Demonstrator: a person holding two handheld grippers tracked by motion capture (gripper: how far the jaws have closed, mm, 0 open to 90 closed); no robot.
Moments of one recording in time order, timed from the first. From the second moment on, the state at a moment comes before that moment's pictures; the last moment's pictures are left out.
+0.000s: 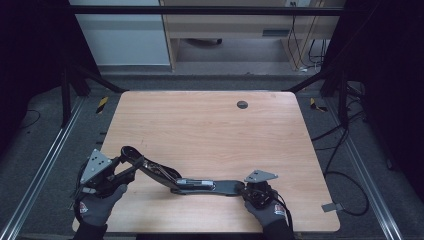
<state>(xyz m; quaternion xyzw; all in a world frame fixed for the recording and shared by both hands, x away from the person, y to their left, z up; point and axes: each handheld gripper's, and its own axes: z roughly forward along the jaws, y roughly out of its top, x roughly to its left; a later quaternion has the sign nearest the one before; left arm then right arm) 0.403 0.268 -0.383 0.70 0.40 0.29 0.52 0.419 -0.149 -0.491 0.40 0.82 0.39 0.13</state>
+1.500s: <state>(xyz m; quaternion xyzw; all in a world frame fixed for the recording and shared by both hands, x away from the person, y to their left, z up) 0.405 0.216 -0.362 0.73 0.34 0.29 0.51 0.420 -0.149 -0.491 0.40 0.82 0.39 0.14</state>
